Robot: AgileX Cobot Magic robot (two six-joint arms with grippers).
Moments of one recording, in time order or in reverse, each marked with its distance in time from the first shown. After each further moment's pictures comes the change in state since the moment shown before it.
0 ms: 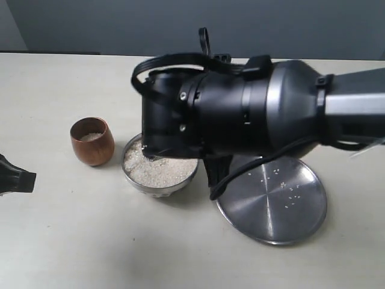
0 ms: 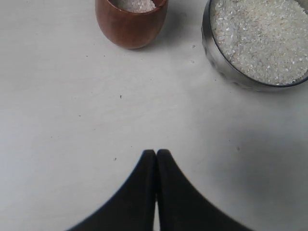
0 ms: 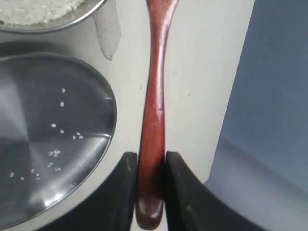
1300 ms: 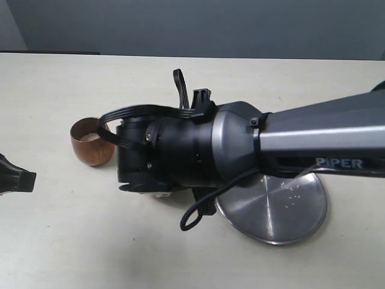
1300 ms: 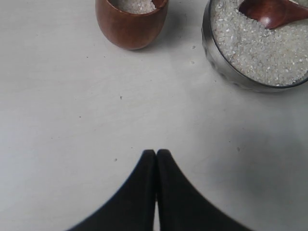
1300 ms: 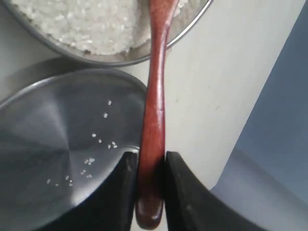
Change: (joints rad) left arm 0.000 0.000 0.000 0.000 -0.002 0.002; right arm 0.052 0.109 -0.013 0.045 0.004 -0.011
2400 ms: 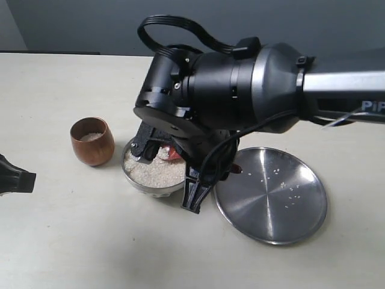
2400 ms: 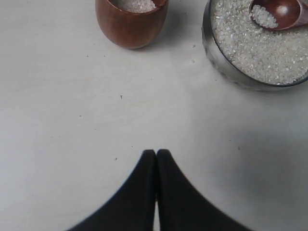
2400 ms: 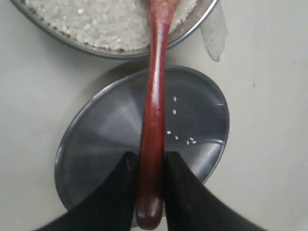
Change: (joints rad) left arm 0.000 0.000 0.000 0.000 0.000 0.000; right arm -0.113 -0.060 -0.062 0.355 0.002 0.028
